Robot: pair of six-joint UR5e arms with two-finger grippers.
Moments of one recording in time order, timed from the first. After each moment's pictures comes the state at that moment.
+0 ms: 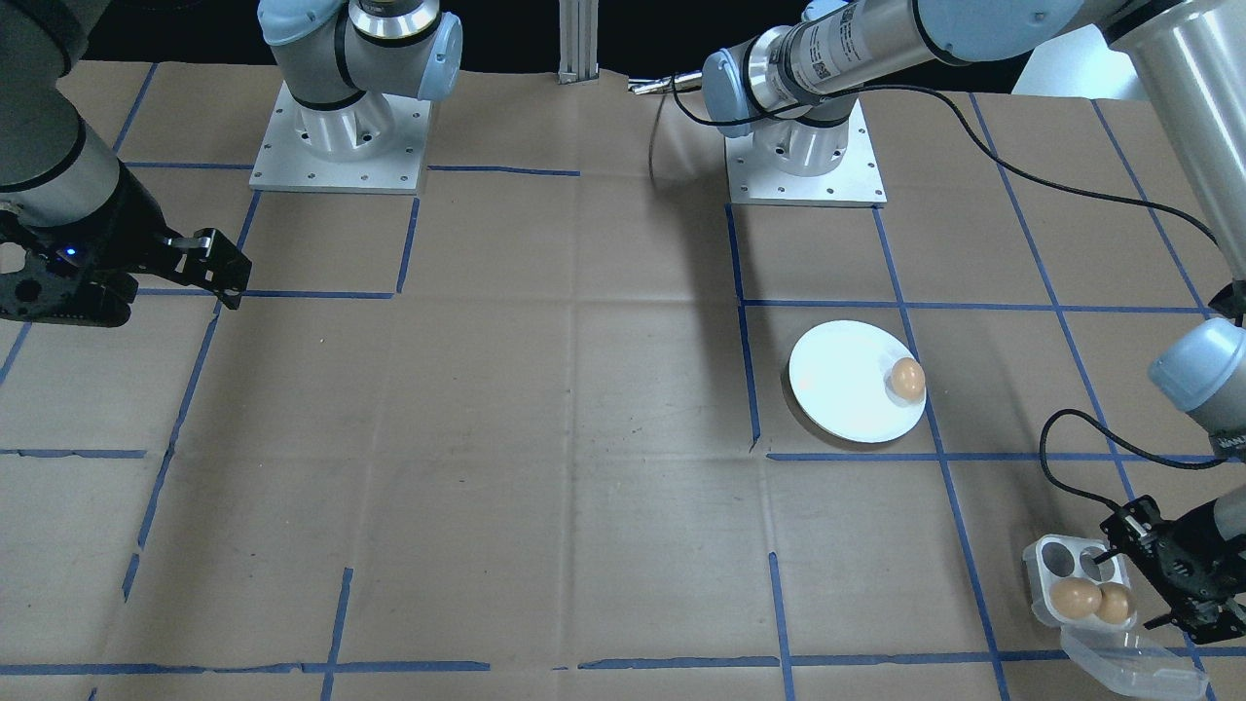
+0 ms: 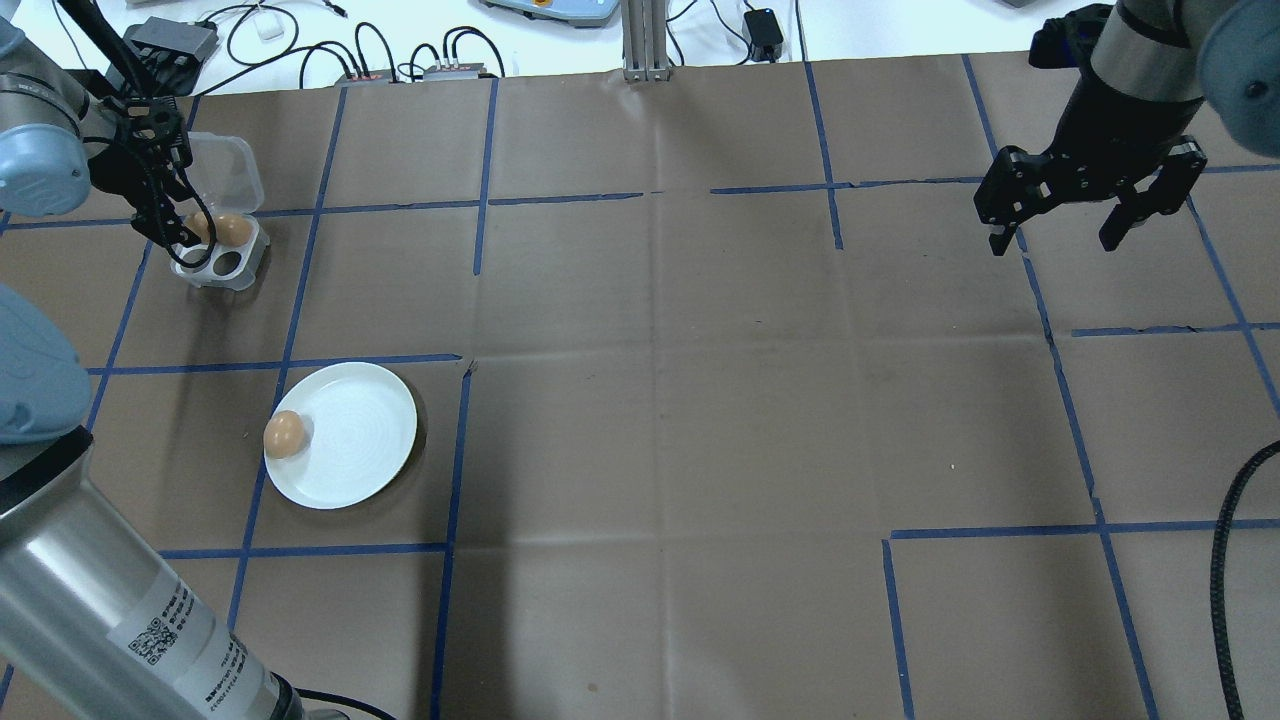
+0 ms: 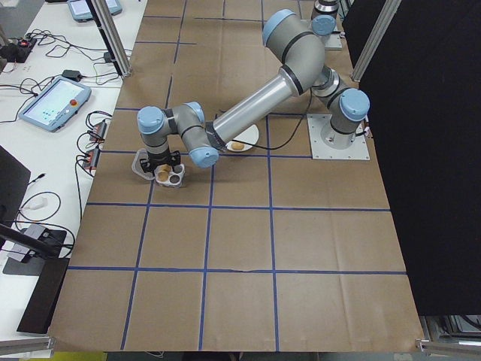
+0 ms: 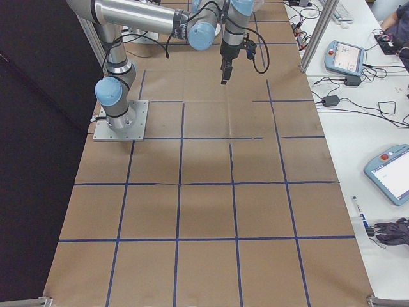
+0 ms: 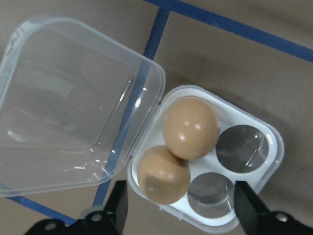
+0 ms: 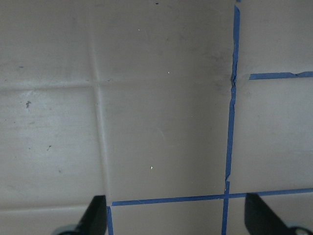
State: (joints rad) left arm -1.07 -2.29 -1.27 -1.06 1.54 1.71; right arm 1.39 -1.48 1.60 -1.57 -1.64 -0.14
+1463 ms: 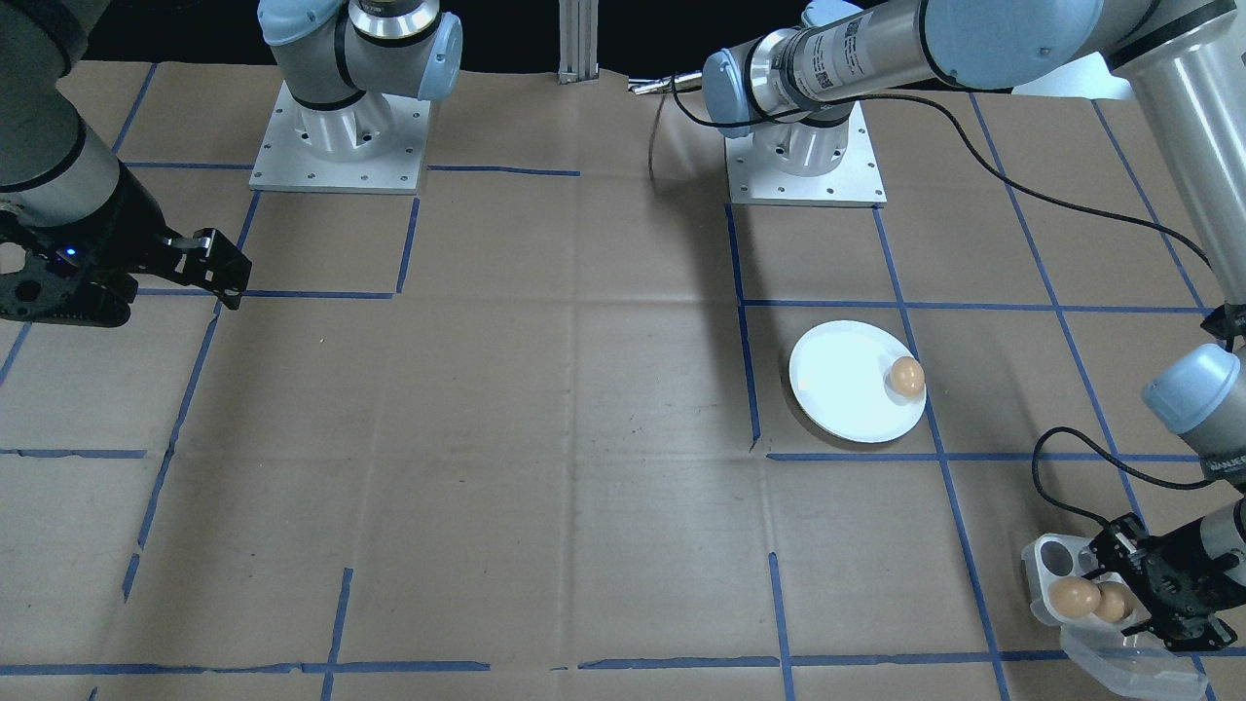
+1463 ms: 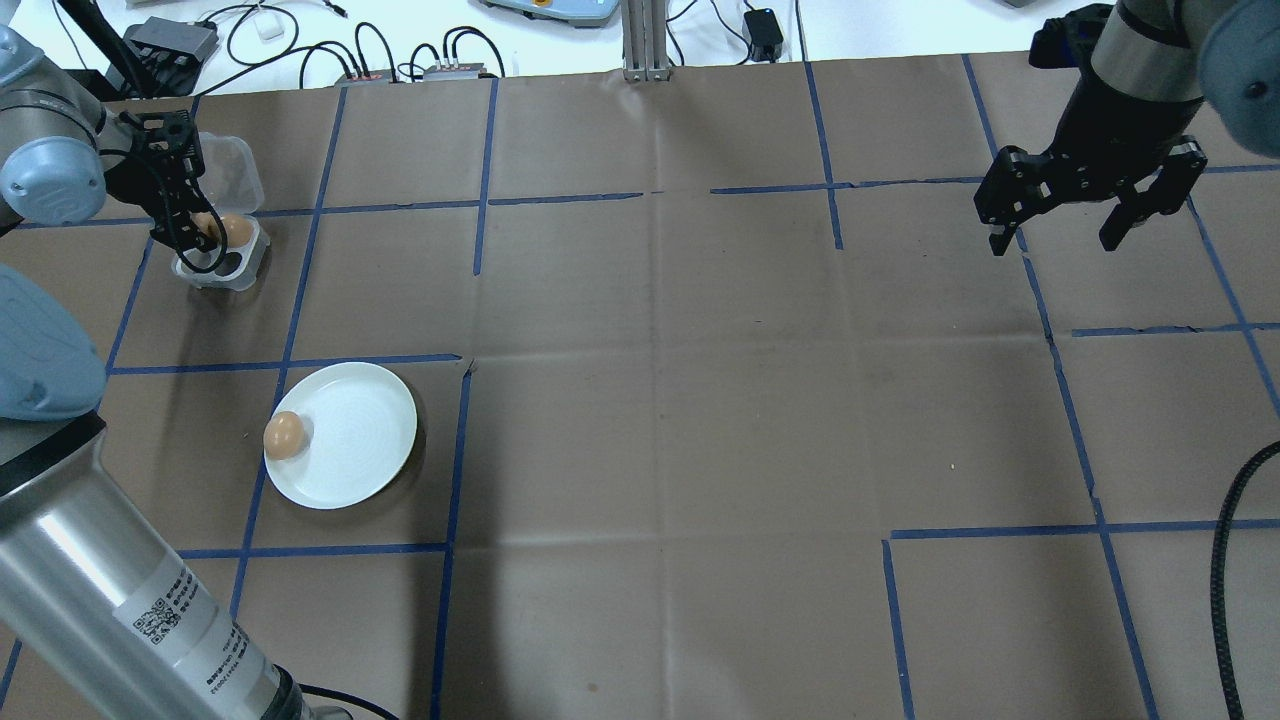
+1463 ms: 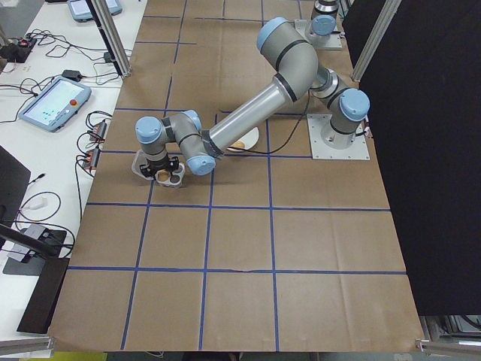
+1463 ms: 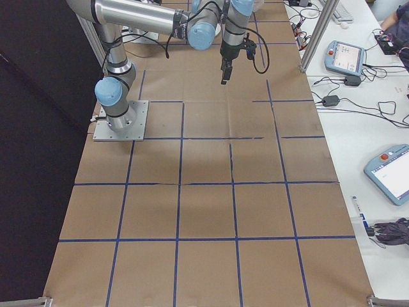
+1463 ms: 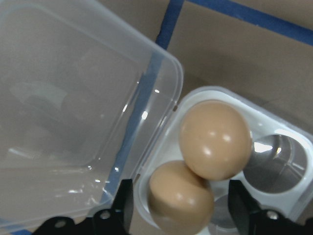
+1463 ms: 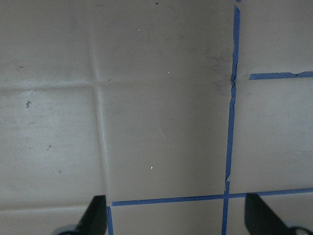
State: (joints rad) left arm -1.07 -2.34 -1.25 -1.06 1.51 1.71; right arm 1.39 -1.48 1.60 -1.57 -1.64 -0.14
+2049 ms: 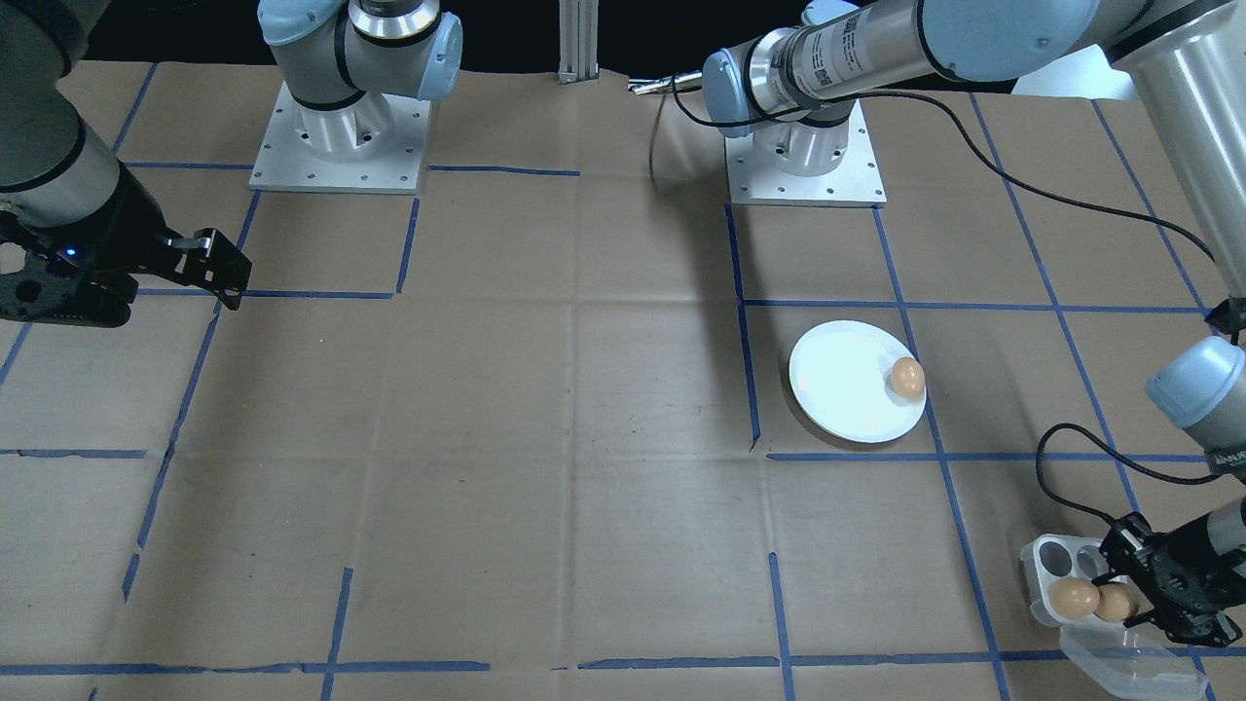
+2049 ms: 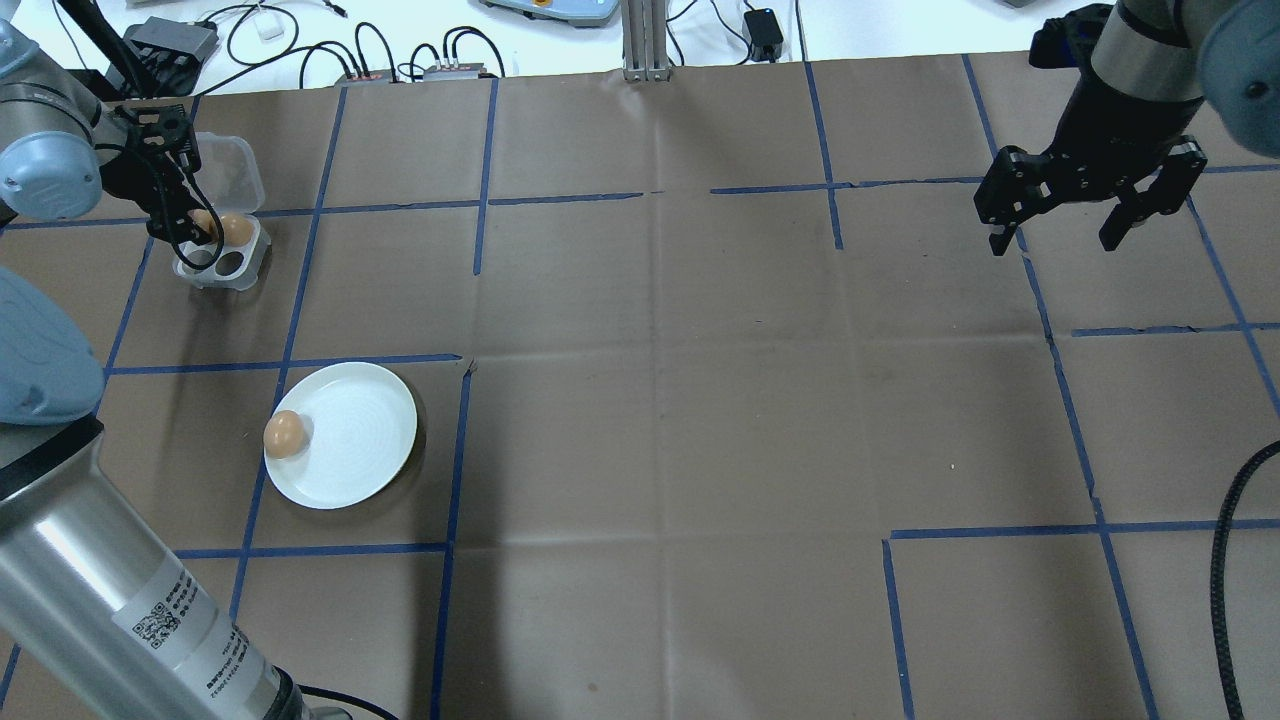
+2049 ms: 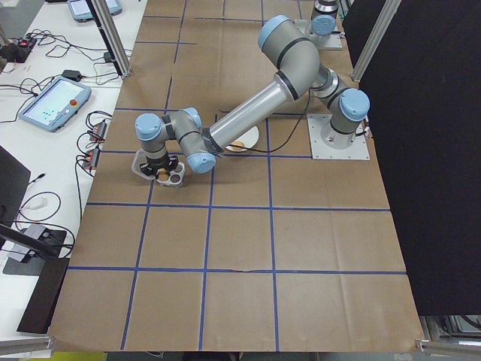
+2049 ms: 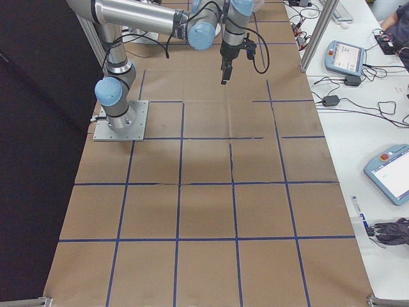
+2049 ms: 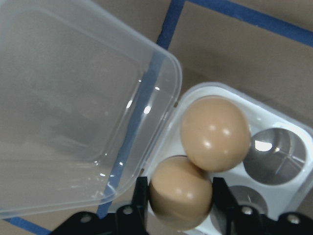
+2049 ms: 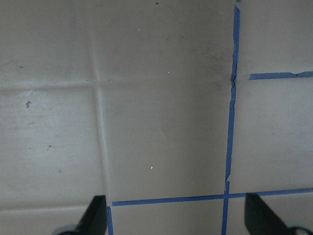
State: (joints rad) left arm -1.07 -2.32 -1.25 -1.06 1.52 1.70; right arm 1.39 -1.48 1.60 -1.57 -1.64 -0.14
